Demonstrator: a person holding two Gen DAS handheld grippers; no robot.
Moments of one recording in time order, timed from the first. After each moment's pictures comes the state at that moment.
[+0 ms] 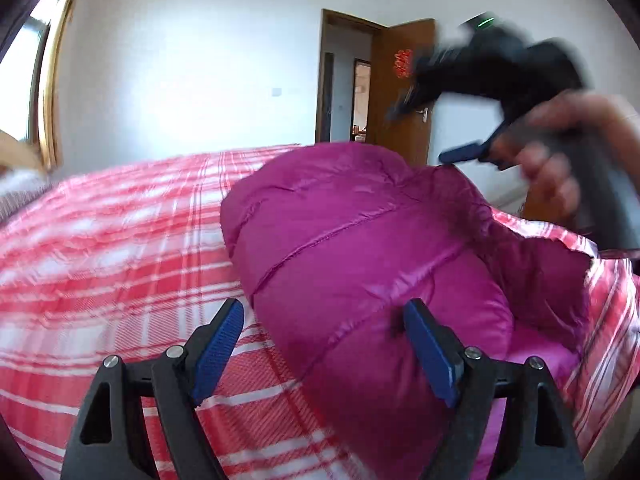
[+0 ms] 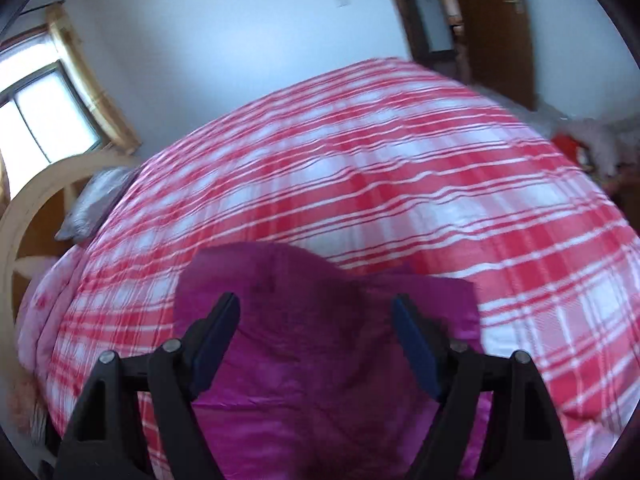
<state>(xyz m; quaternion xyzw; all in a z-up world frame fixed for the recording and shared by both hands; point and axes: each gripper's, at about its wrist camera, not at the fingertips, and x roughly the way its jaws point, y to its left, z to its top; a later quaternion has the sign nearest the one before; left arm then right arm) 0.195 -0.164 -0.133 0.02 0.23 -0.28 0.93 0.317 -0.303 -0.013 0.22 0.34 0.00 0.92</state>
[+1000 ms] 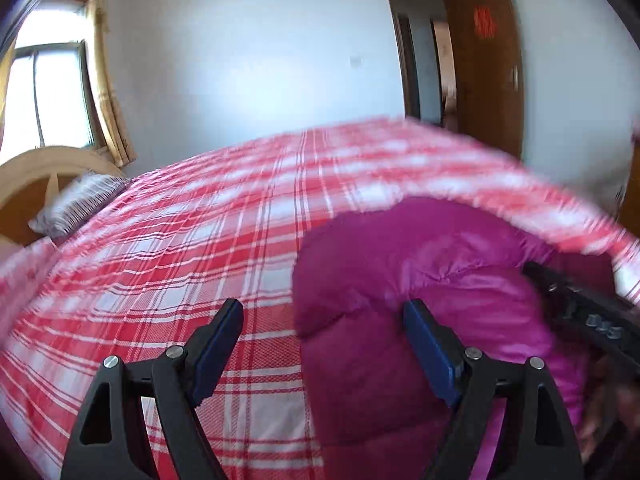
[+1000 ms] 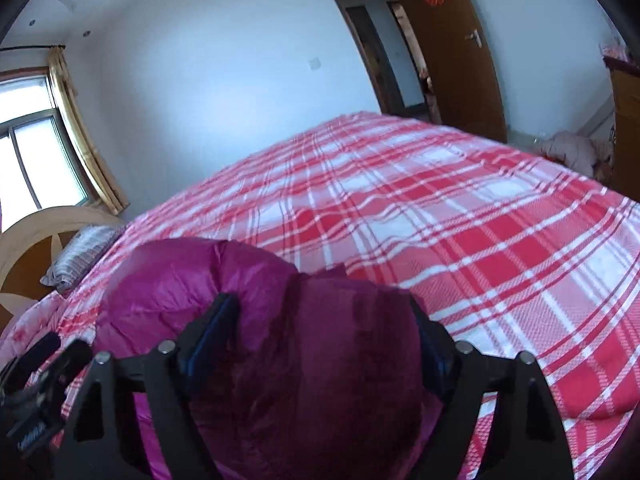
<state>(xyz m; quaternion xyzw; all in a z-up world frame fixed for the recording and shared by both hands) 0.292 -0.254 -0.103 0.13 0.28 -0.07 0.95 0.311 -0.345 -0.099 0.19 0.26 -0.05 0.95</state>
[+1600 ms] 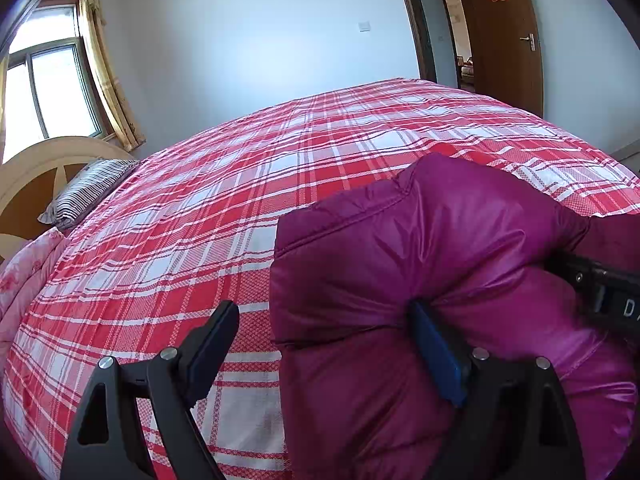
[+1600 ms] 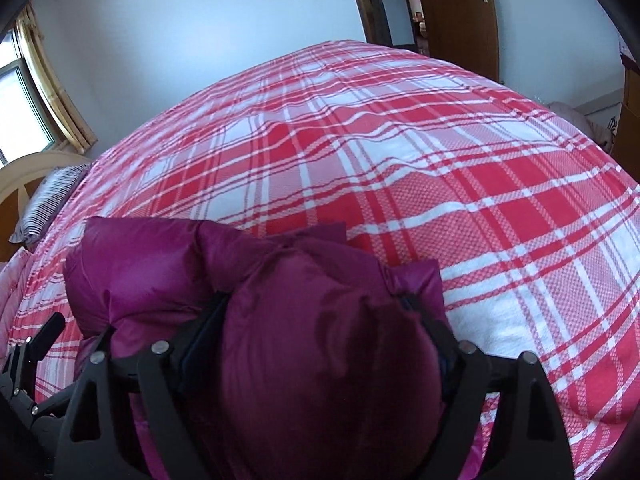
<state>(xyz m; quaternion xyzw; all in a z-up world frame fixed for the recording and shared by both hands) 0.316 -0.258 -0.153 0.14 0.31 -0.04 0.94 0.346 -0.337 -0.134 0.16 0.37 -0.07 0.91</state>
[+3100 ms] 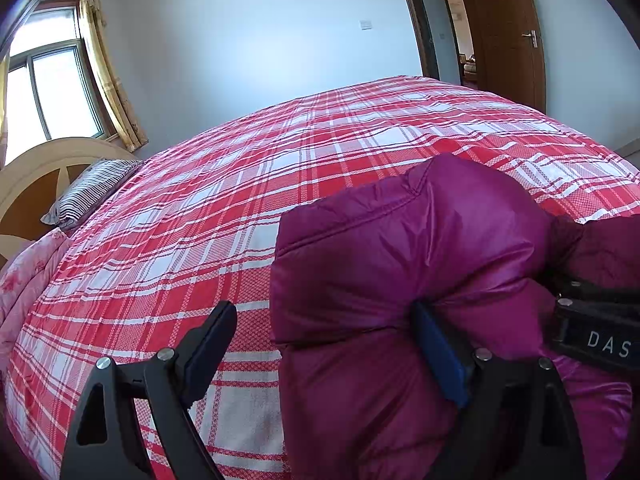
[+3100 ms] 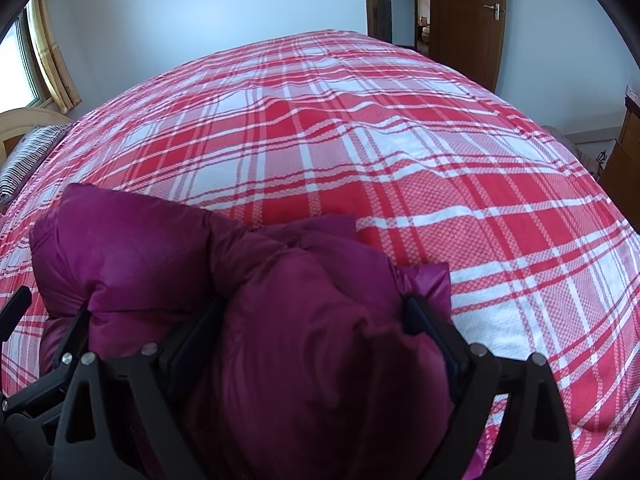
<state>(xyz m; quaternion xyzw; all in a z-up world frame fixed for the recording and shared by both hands) 0.319 -0.261 -0.156 0.14 0.31 -0.03 0.94 0.362 -0.322 -0.140 0.09 0.41 -0.10 0.90</state>
